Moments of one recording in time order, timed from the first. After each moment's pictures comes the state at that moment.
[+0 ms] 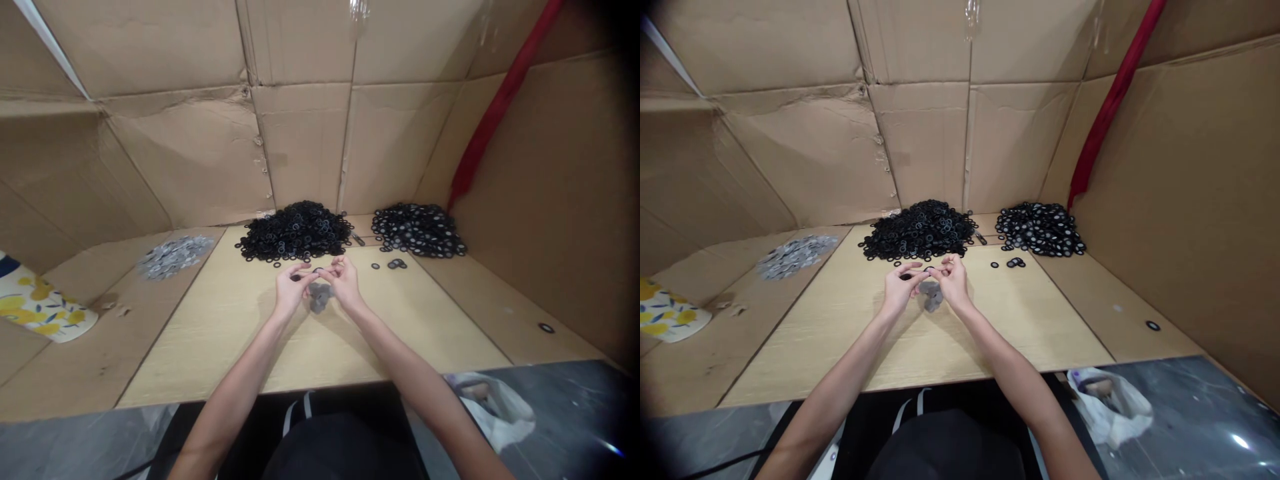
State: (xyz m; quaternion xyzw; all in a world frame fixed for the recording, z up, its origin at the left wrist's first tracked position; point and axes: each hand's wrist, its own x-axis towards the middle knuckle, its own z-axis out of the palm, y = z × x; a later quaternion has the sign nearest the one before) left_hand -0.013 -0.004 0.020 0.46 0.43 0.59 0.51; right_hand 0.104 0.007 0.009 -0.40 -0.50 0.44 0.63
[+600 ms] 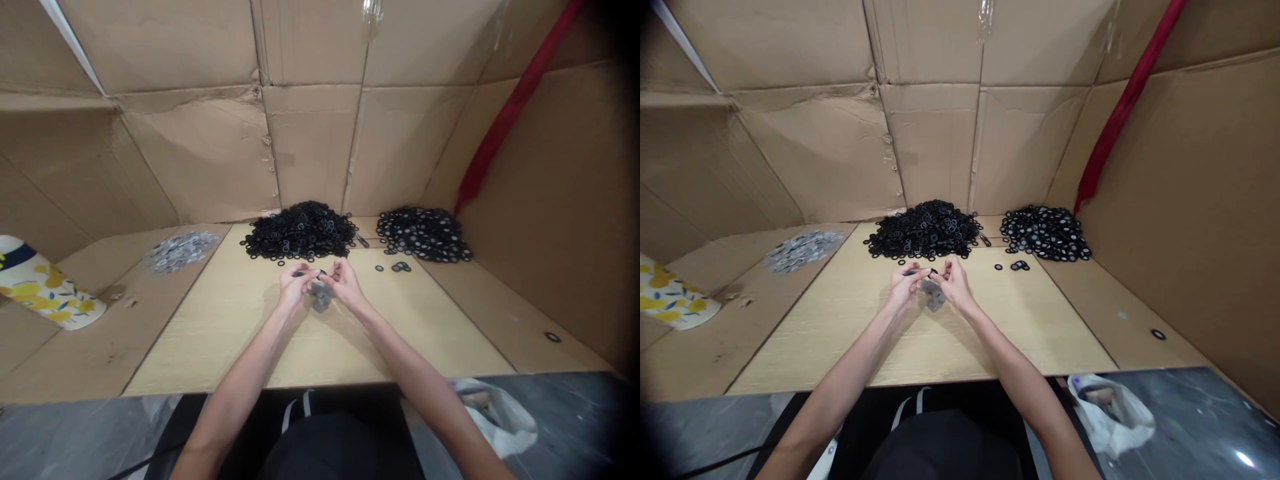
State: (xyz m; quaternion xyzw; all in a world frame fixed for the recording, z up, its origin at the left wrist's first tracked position) left_hand -0.012 0.002 0.015 0.34 0.37 0.63 0.59; right_hand 0.106 0.004 0.009 -0.43 -0.59 0.40 0.55
